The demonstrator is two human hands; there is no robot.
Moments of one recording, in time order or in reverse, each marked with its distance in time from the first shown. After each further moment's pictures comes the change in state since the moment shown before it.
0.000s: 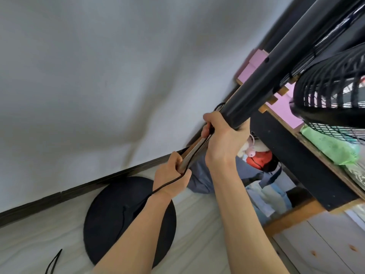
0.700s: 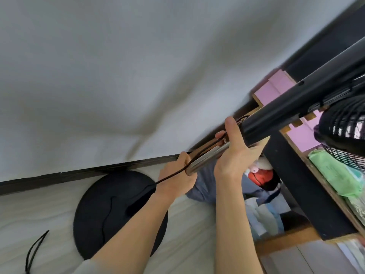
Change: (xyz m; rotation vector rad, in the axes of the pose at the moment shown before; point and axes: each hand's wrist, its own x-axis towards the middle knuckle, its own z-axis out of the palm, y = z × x) left_hand 0.005 0.006 0.001 0.104 0.013 -0.016; right_hand -0.012 0.004 0.001 0.011 0.002 -0.082
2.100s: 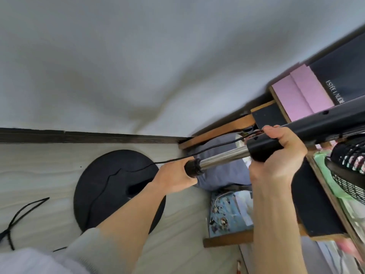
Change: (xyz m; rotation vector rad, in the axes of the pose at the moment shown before) left_hand -0.055 -0.025 0.006 -0.099 -0.297 -0.010; right_hand -0.011 -0.041 -0.048 -0.061 0.031 0.376
